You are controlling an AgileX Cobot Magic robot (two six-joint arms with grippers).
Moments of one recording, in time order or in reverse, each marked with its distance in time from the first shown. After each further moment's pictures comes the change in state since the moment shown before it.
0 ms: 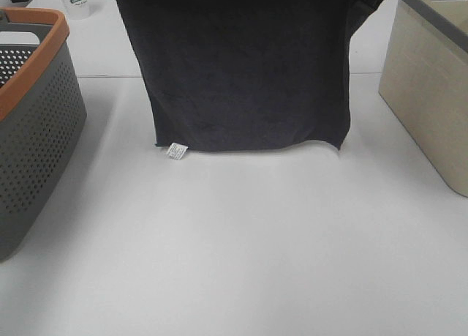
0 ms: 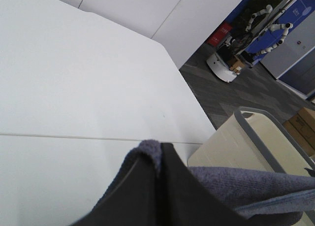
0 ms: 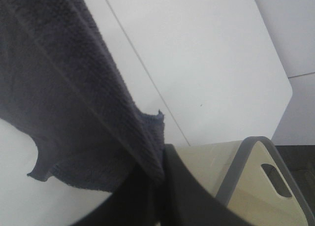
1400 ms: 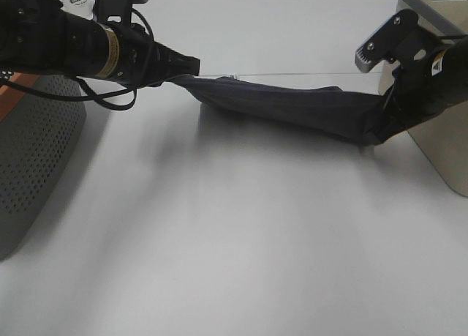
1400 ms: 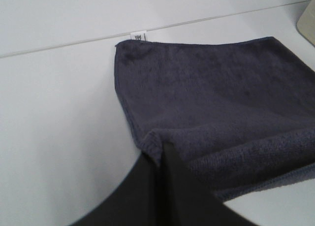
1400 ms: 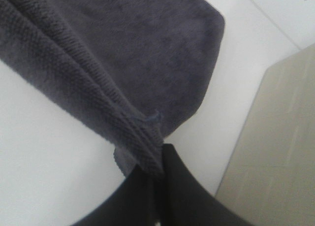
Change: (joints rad) left arm -0.291 0.200 0.003 0.225 0.448 0.133; right arm -0.225 0.078 0.536 0.187 -0.476 0.039
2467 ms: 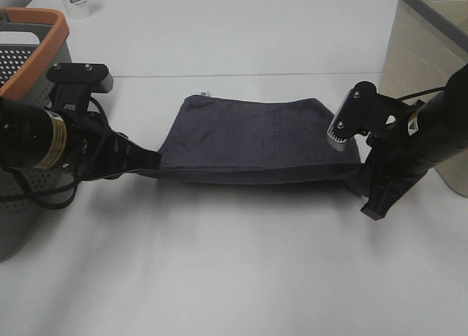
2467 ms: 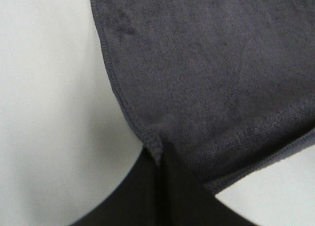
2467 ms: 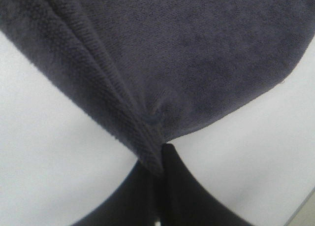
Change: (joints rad) left arm -0.005 -0.172 0.409 -0.020 -0.054 -0.001; right arm 0.121 -0.002 0.138 0.071 0.081 -0.199
